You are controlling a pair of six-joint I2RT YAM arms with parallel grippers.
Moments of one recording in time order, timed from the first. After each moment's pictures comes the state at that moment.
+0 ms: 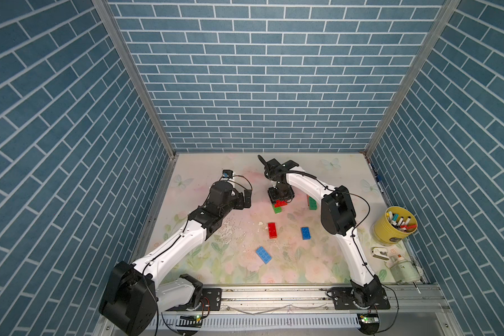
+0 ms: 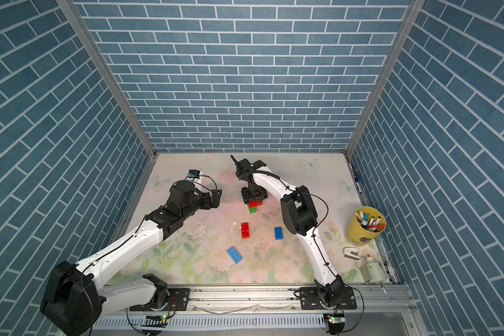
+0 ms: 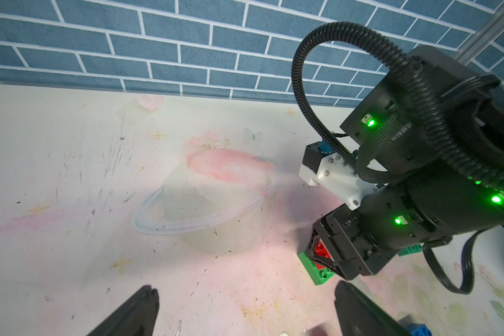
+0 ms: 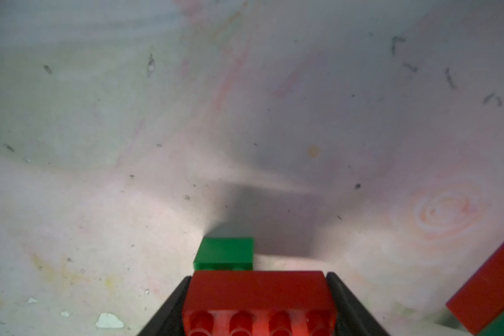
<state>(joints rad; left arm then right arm) -0.48 1.19 0.79 -0.11 -0.10 -0.34 0.70 2.37 2.11 -1.20 0.01 0.31</state>
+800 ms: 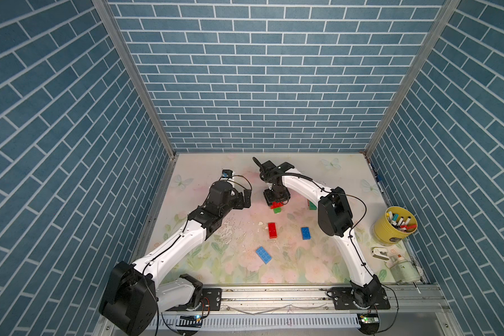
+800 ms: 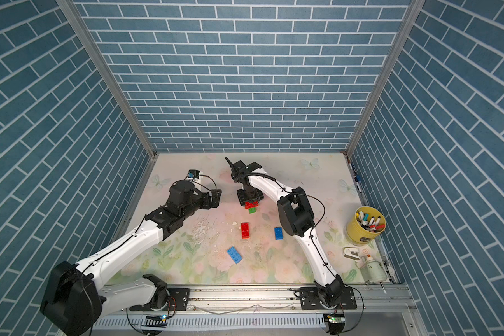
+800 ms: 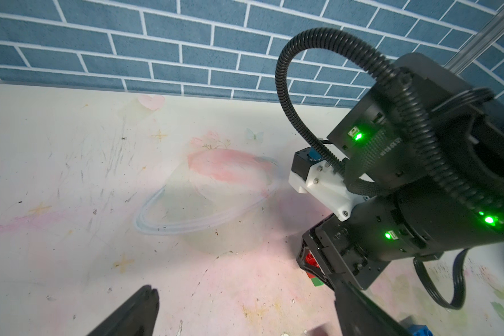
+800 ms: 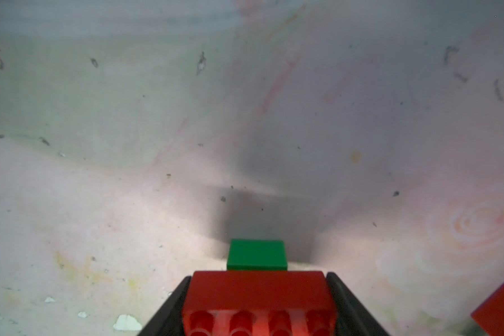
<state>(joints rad) -0.48 1.19 0.79 -0.11 -0.10 -0.34 0.75 2.39 2.14 -1.20 0.02 0.31</state>
